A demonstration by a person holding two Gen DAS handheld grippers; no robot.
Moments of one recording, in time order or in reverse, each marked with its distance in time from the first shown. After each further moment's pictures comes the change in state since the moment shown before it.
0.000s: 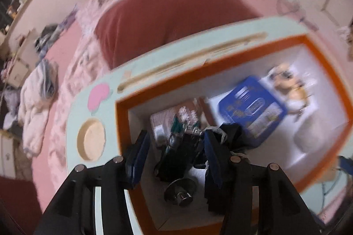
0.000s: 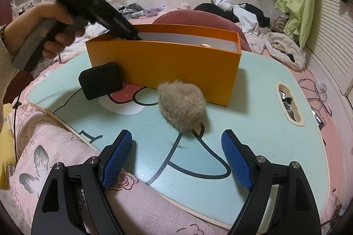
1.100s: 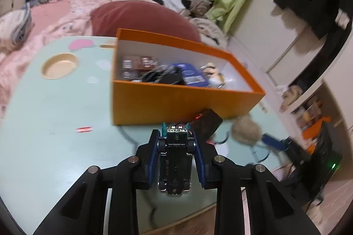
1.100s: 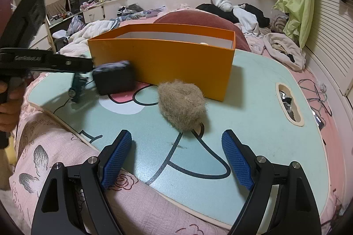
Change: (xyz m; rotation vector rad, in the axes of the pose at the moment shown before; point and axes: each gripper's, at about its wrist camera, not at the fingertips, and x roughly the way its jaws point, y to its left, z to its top) left arm -0.049 0.026 -0.139 -0.353 -0.327 -0.572; right arm -0.004 -0.001 0.000 0.002 -0.002 0.003
